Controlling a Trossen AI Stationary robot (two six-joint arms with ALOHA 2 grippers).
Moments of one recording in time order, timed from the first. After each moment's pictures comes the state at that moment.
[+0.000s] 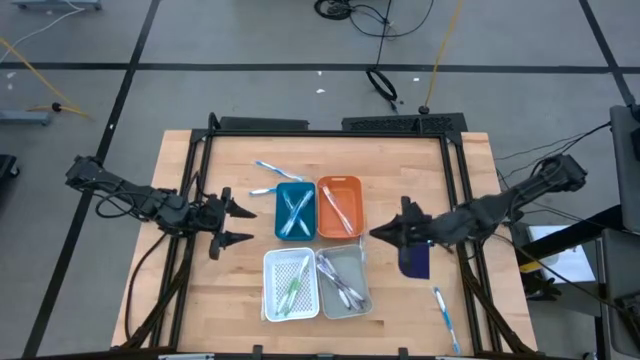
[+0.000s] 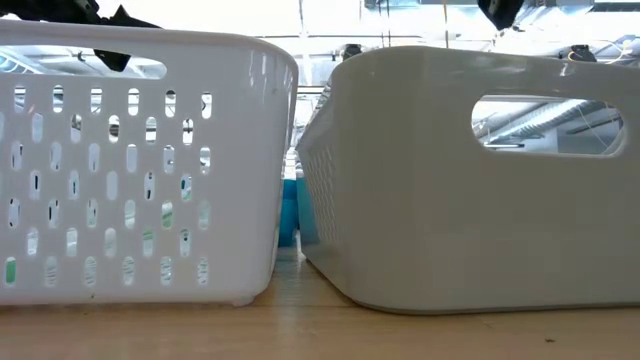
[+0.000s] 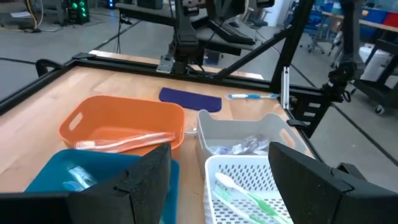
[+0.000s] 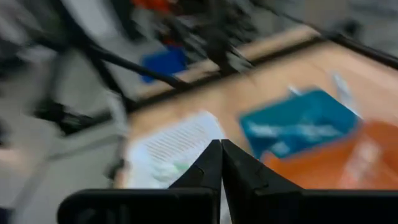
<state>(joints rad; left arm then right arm) -0.41 0.54 0.43 -0.08 -0.32 -0.24 0.47 1.04 0.90 -0.13 0.49 0.53</state>
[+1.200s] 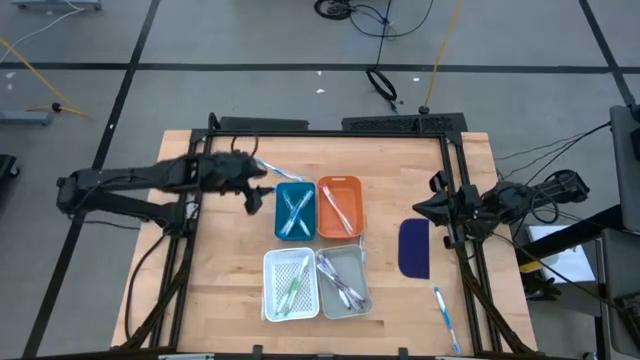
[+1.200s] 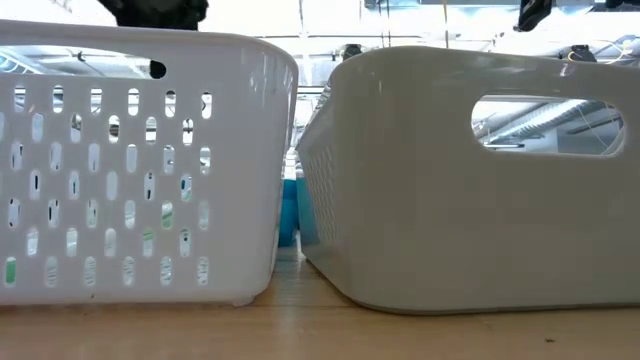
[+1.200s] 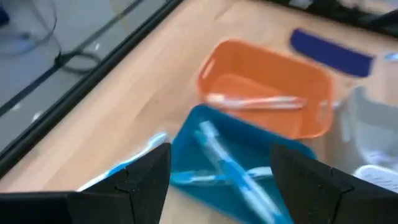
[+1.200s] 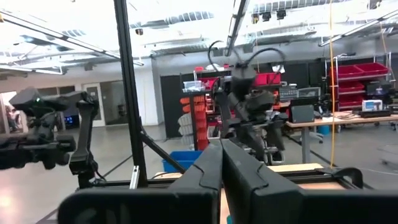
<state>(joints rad) 0.13 0.96 0.86 -0.53 -0.20 -0.23 0.32 0.39 0.42 0.34 0.23 0.05</state>
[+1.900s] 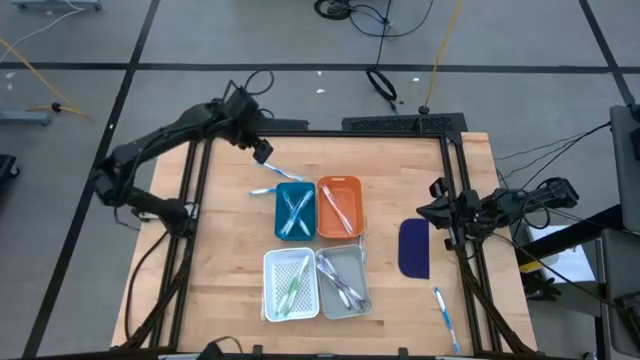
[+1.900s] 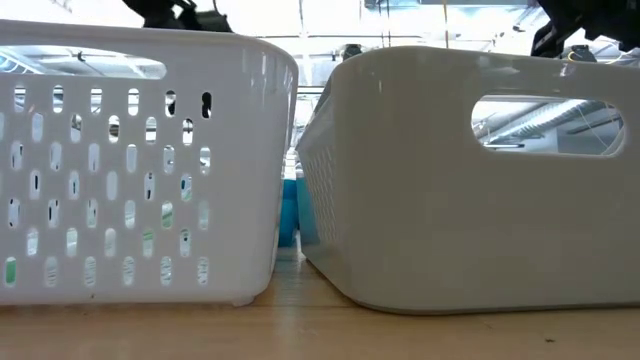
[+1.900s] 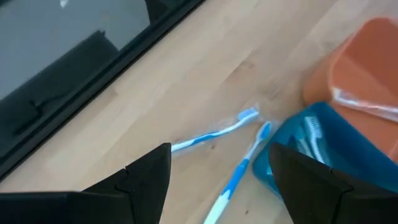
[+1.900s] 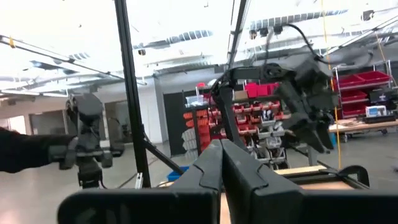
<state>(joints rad) 0.72 1.37 1.21 -0.84 0.12 -0.08 0.32 0.17 0.19 0.44 0.23 0.07</state>
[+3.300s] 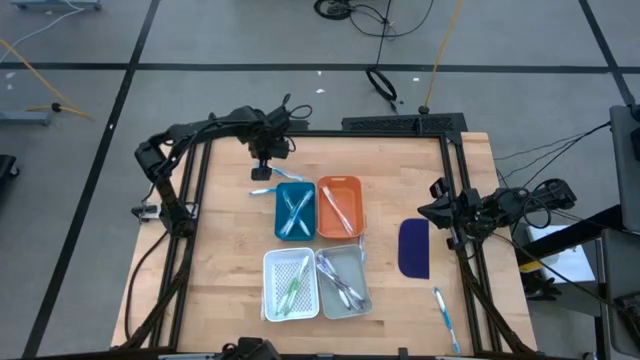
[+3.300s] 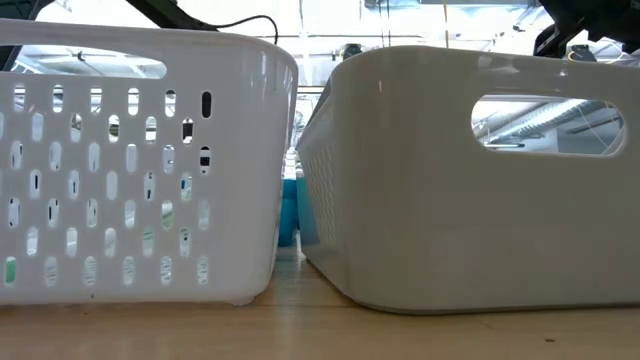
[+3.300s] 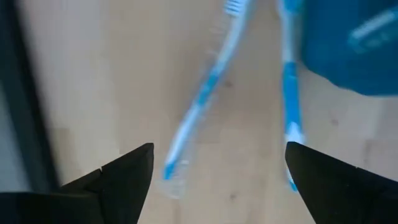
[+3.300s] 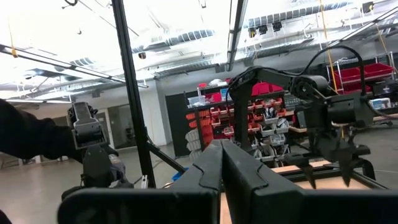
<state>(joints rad) 0.67 1.78 1.35 -1.06 0.05 0.68 0.32 0.12 0.19 0.40 0.23 0.11</state>
